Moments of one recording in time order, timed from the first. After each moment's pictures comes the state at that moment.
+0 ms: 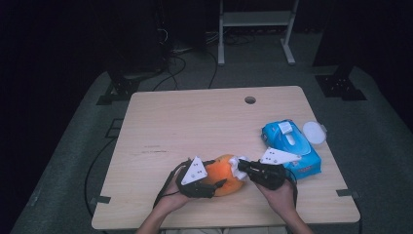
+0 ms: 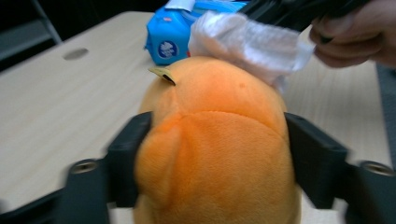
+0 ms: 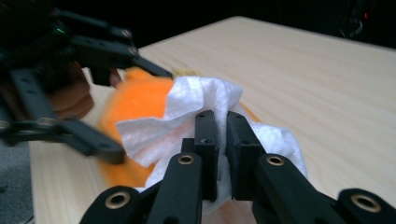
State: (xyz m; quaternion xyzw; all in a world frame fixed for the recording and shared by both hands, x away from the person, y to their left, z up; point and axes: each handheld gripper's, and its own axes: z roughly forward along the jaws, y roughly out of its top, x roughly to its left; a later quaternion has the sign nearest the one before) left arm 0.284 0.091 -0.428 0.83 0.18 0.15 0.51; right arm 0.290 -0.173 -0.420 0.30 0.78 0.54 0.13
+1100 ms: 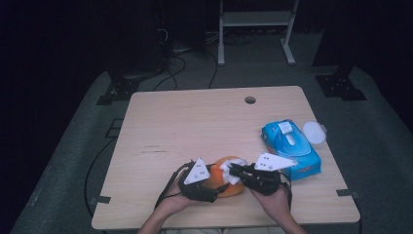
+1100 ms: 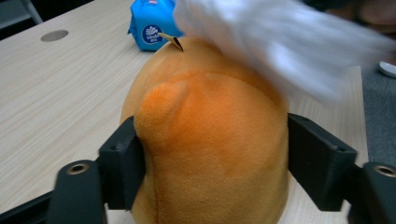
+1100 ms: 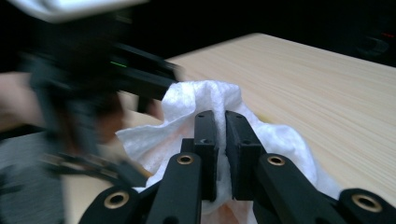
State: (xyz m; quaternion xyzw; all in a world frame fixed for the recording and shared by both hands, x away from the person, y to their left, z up) left arm 0.276 0.085 -0.430 0.84 0.17 0.15 0.49; right arm 0.269 -0.147 -0.407 0.25 0.77 0.57 0.12
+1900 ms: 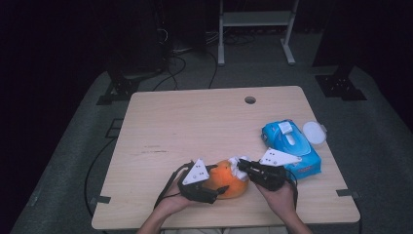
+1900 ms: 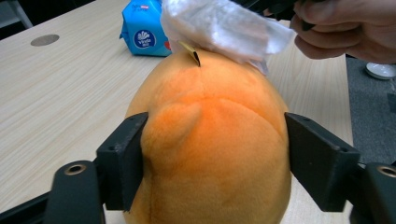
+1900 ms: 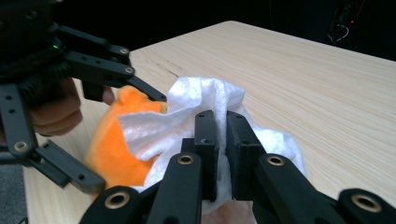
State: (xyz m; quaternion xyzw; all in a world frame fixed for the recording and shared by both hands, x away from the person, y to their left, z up) left arm 0.275 0.085 -0.428 0.84 0.16 0.14 0.50; right arm 0.281 -0.167 -0.410 0.29 0.77 0.54 0.16
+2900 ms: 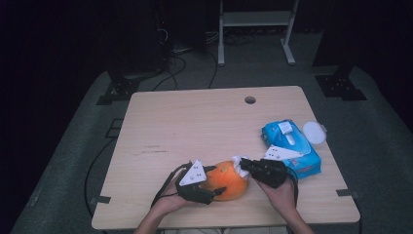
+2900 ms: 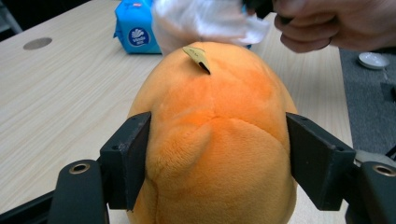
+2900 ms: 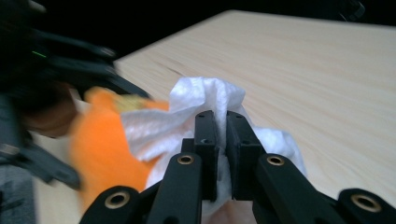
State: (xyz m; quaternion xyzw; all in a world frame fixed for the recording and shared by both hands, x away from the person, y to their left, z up) left arm 0.278 0.095 -0.433 0.84 0.14 0.13 0.50; right arm 0.294 -0.176 -0.420 0.32 0.76 0.56 0.10
